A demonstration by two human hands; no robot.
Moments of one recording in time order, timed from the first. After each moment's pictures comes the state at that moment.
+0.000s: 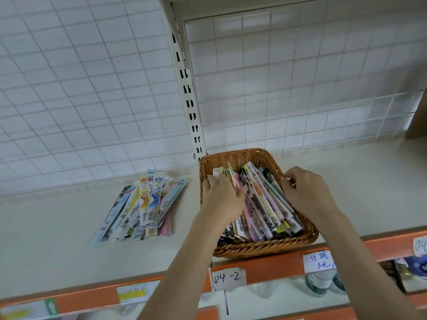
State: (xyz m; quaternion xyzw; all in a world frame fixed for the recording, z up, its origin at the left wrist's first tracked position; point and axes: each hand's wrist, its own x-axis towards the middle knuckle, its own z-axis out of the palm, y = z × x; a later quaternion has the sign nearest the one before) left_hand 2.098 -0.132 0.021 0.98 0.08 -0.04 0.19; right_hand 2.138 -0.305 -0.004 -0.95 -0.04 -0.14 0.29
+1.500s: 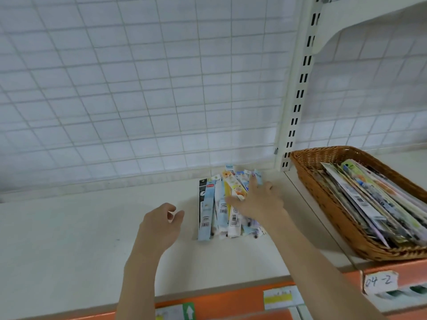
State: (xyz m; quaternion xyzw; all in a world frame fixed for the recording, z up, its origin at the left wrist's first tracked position) left_hand 2.028 0.223 -0.031 0.92 0.22 0.08 0.32; right_hand 2.117 0.026 -0.023 -0.99 0.00 0.09 0.12
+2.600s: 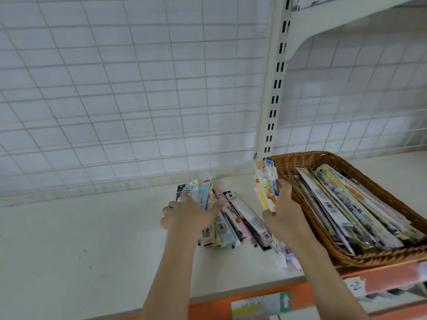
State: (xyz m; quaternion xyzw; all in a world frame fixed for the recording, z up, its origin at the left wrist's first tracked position) left_hand 2.083 0.118 -0.014 0.95 0.26 -0.08 0.17; right_hand 2.078 -0.070 -0.011 -0.90 -0.01 0.00 0.44
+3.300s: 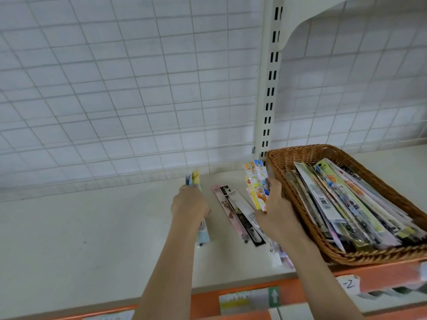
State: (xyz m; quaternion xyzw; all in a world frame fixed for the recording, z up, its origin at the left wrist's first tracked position) left_hand 2.113 0.107 -0.022 0.95 0.26 -0.06 0.17; right_hand 2.084 -0.074 -0.021 -0.89 -0.04 0.02 0.45
